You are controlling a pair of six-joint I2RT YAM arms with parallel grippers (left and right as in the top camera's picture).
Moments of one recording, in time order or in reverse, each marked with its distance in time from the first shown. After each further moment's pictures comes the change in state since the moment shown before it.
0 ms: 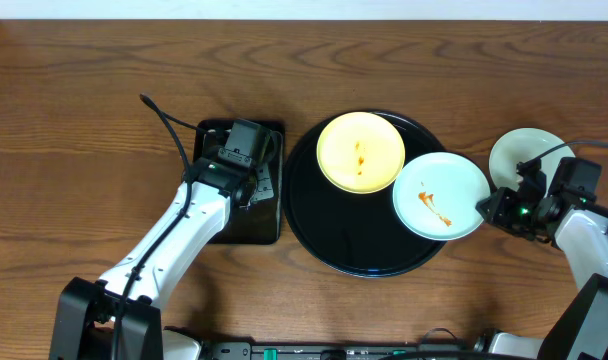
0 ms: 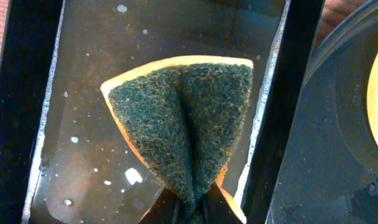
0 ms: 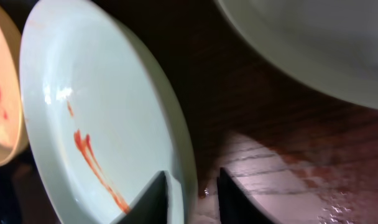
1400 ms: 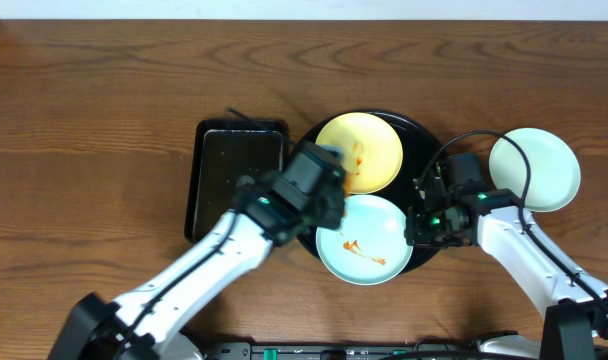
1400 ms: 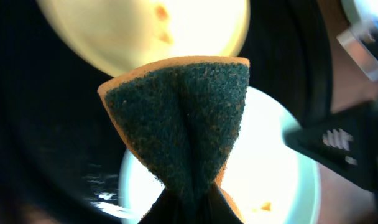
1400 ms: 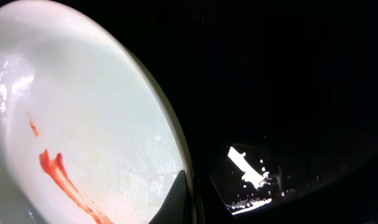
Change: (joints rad) left arm -0.377 -0.036 0.000 0.183 0.272 0.021; right arm 0.623 -0.040 -0.006 -0.136 0.135 0.219
